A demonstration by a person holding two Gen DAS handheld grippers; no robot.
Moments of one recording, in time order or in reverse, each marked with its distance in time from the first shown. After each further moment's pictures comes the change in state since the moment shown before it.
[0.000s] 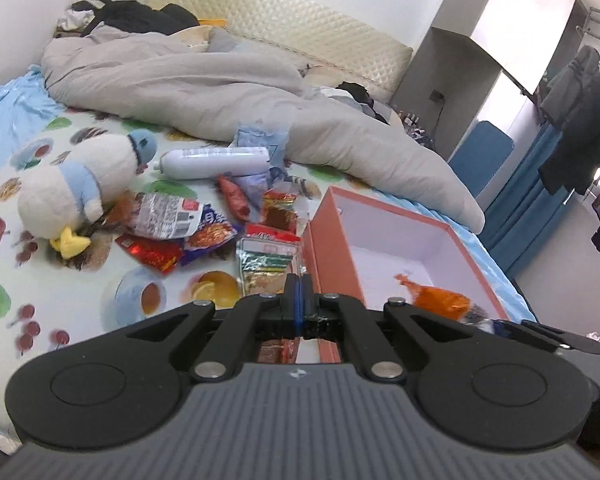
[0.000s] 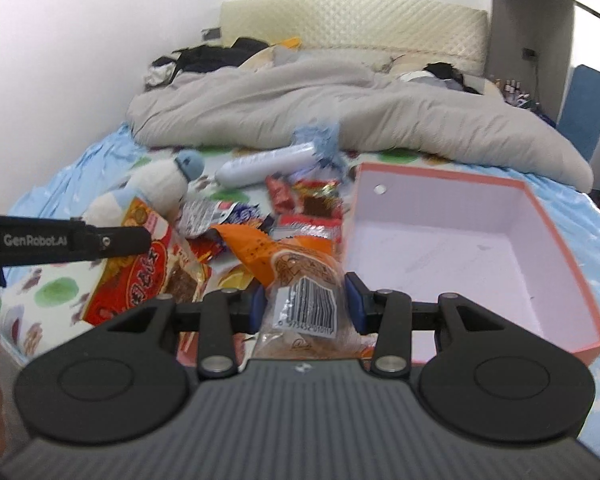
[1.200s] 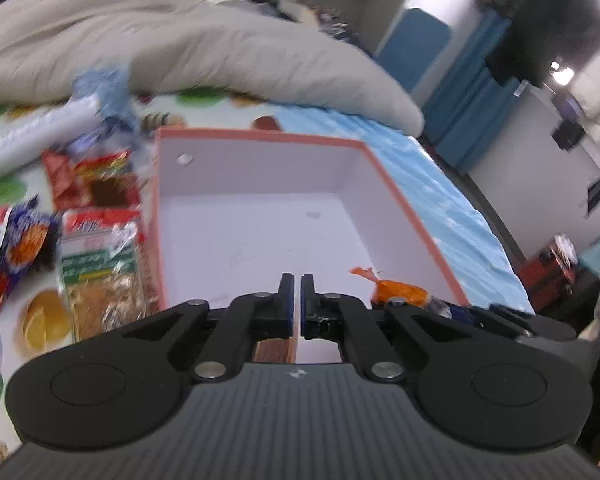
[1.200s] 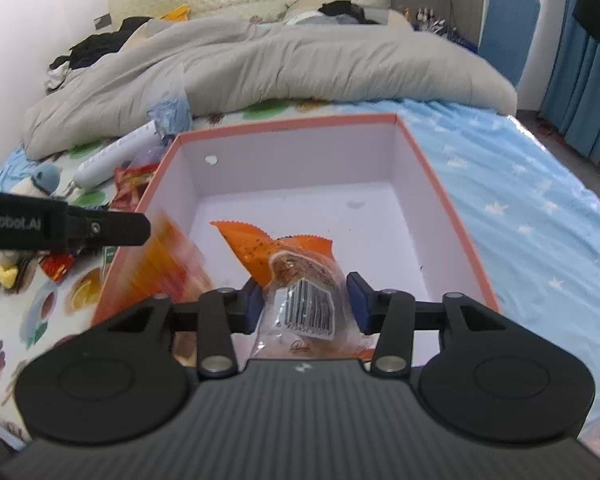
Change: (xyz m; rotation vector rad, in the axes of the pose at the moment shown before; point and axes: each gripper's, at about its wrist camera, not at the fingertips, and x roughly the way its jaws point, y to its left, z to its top) left arm 0.172 -0.152 0.027 0.164 0.318 -0.167; right arm 0.072 -0.161 -0.002 0.181 0.160 -0.147
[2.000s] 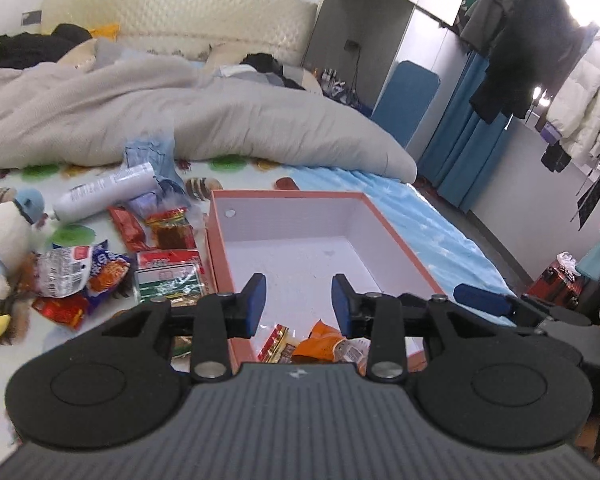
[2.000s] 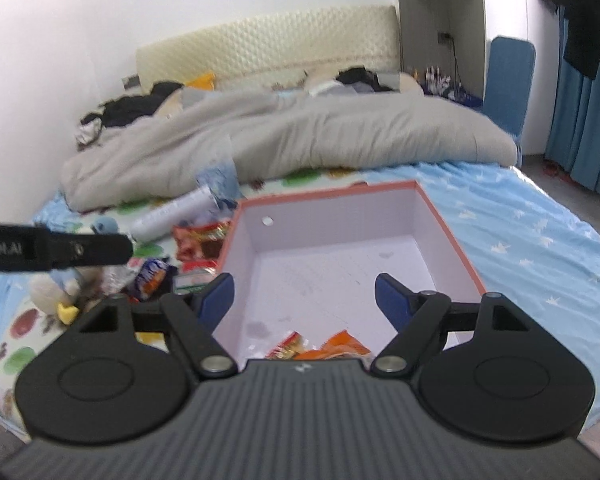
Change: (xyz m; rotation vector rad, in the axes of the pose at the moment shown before) left arm -0.157 0.007 -0.038 0.092 -0.198 0.034; right arm -0.112 0.049 -0.014 0.027 -0.236 0.054
